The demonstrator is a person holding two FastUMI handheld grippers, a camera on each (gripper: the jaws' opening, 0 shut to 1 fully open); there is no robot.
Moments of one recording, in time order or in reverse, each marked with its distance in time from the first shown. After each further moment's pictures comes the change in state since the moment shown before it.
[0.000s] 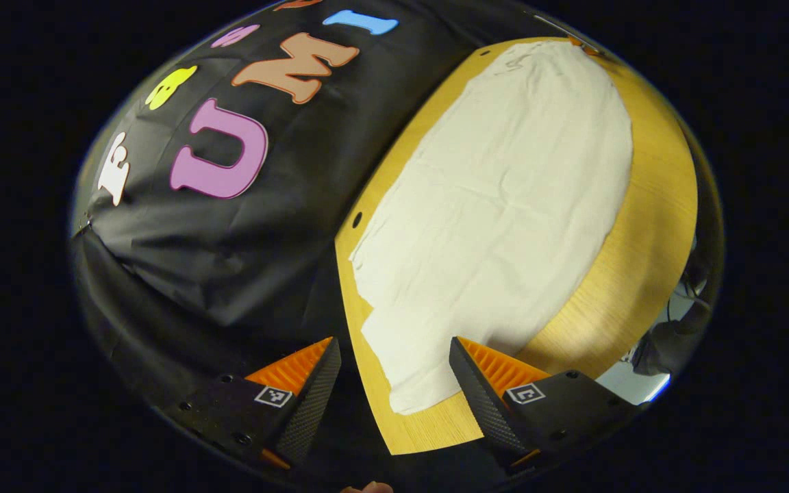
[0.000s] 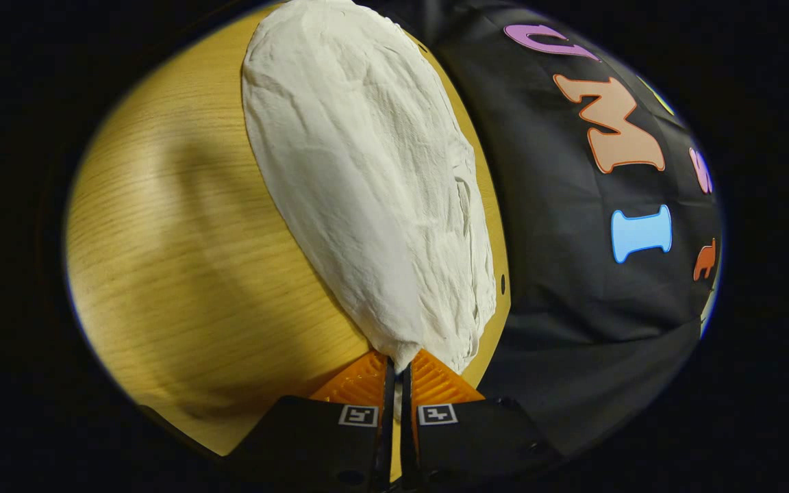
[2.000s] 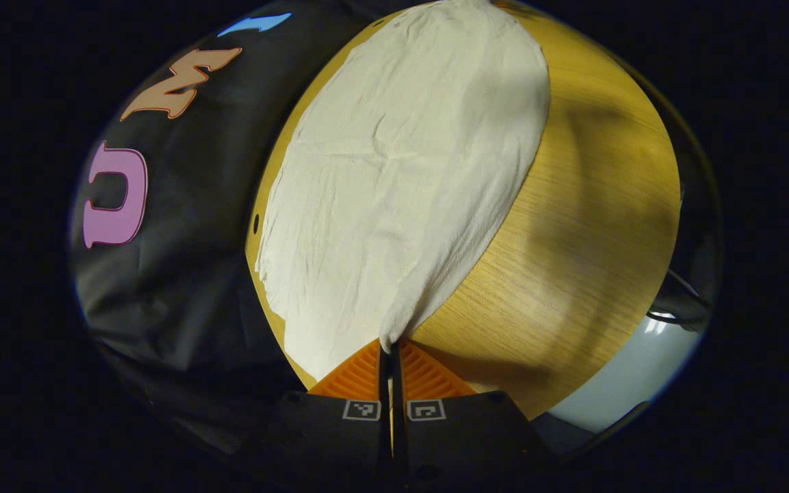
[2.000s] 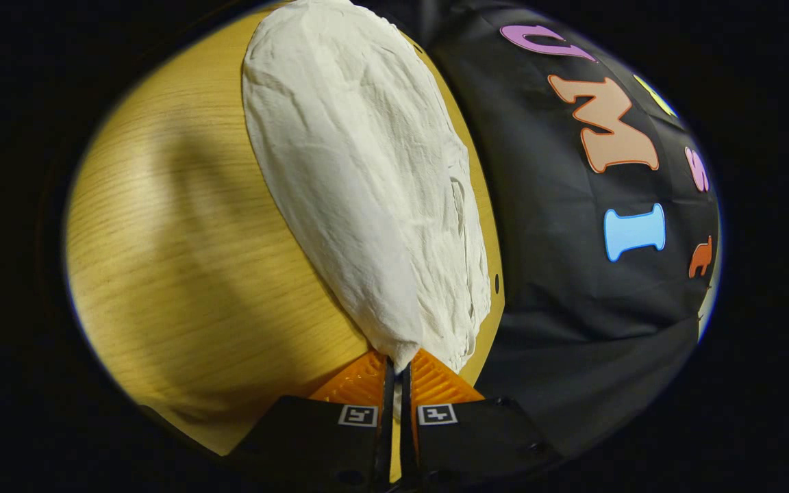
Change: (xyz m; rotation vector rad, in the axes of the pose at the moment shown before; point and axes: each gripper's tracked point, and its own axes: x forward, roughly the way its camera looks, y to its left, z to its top) left arm 0.044 -0.065 -0.017 0.222 0.091 -0.285; right arm 0.003 -0.002 0.000 0.031 -0.004 -0.031
